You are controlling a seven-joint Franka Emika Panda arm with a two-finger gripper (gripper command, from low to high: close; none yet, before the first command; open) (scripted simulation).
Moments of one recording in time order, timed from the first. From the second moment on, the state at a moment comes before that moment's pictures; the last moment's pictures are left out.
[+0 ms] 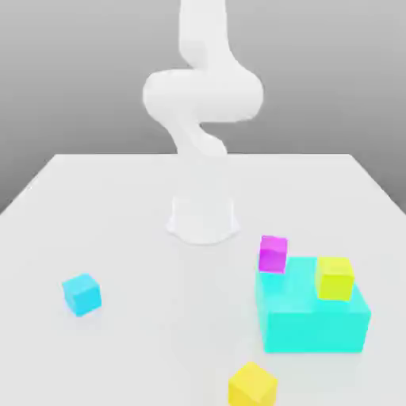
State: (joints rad) arm -0.05 -0.72 -0.01 -2.35 -0.03 2.35 0.84
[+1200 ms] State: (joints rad) arm -0.59 0.27 -0.05 -2.80 0.19 3.07 0.80
